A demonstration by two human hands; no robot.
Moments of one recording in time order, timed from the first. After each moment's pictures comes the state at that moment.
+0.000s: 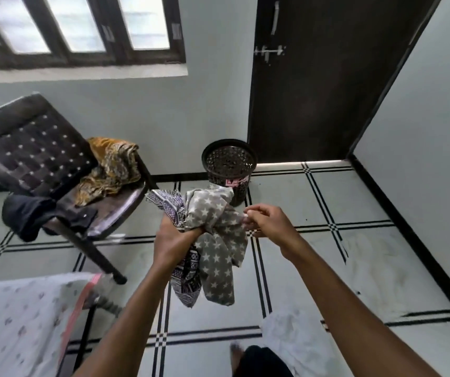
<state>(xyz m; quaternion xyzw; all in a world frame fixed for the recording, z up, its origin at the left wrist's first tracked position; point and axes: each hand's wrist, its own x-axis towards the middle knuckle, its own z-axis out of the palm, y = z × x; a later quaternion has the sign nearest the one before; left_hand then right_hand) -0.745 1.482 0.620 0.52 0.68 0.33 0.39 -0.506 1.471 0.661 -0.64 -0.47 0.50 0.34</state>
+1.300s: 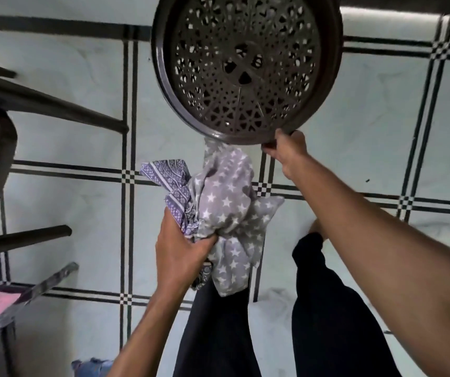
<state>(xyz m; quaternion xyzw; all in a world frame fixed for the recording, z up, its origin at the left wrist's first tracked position) -0.578 1.964 0.249 0.38 0.80 0.14 0.44 -0.386 2.149 0.117 -0.75 -0.08 0.60 0.27</state>
